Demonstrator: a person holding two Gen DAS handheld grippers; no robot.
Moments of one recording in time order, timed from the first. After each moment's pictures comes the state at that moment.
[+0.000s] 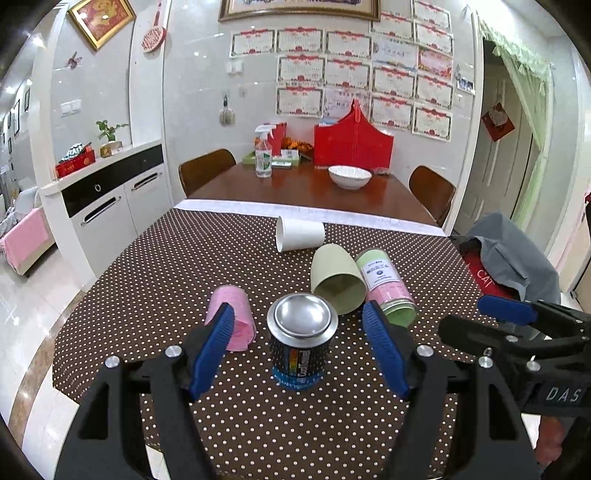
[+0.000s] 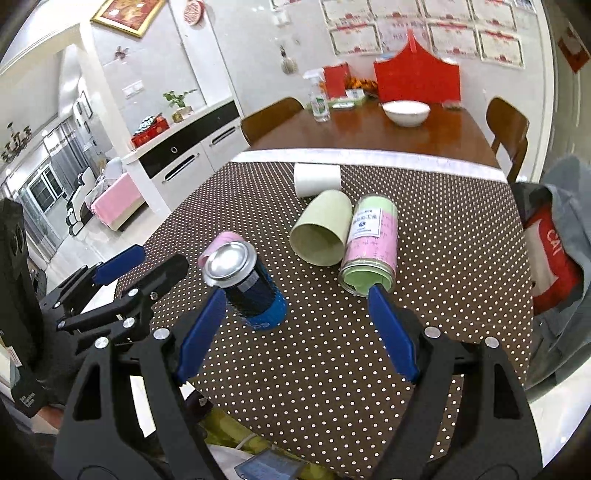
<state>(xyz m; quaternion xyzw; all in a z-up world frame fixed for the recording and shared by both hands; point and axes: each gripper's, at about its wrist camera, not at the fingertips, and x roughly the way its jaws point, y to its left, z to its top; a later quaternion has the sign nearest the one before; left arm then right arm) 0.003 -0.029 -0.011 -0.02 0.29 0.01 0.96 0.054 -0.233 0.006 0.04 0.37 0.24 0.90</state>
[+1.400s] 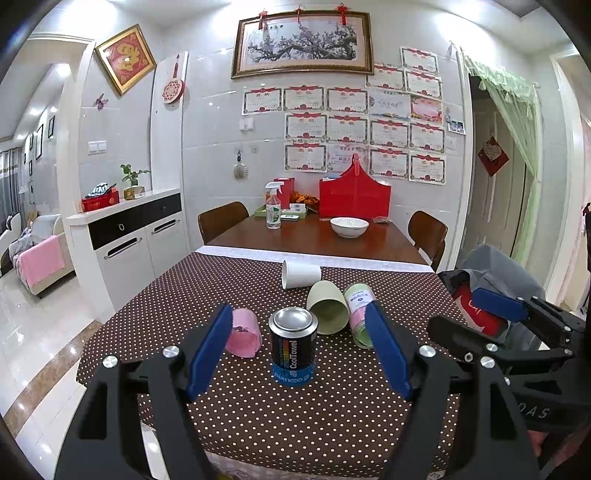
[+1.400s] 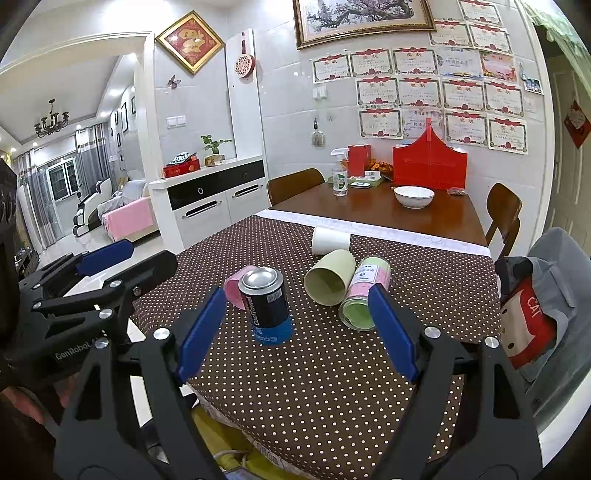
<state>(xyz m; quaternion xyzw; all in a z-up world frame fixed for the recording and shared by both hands) -0.103 -0.054 0.024 -0.01 0.19 0.04 0.98 -0.034 -0.256 0.024 0.00 0.21 0.27 0.94</state>
